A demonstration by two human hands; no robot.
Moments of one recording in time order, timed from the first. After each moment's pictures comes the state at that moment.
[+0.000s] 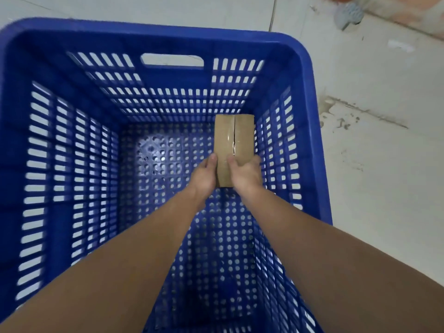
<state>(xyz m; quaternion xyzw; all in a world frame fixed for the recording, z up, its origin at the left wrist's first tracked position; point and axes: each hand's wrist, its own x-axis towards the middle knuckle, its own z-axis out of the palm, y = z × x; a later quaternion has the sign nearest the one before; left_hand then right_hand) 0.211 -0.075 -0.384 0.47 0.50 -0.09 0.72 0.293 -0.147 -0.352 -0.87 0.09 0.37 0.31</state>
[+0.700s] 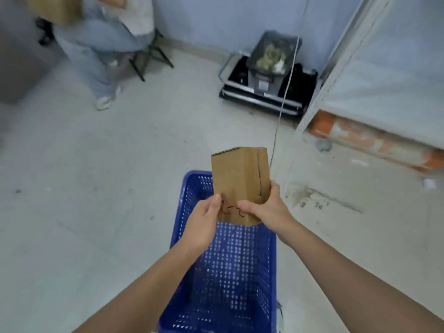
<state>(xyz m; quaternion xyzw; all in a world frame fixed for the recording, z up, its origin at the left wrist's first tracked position) 0.115 -0.071 0.220 0.59 0.46 0.06 0.66 0.278 -0.160 0.196 -0.76 -0.14 0.49 0.41</state>
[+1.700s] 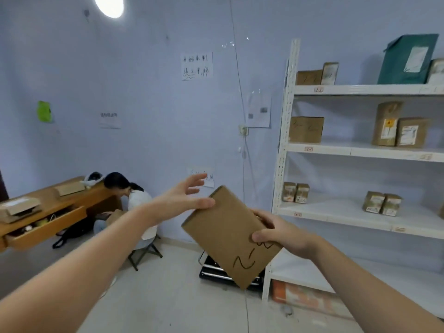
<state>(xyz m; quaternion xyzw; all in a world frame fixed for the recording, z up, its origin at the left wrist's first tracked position) -0.039 -0.066 0.854 0.86 0.13 0.14 0.47 0.157 -0.294 0.795 -0.67 -0.49 0.33 0.45</state>
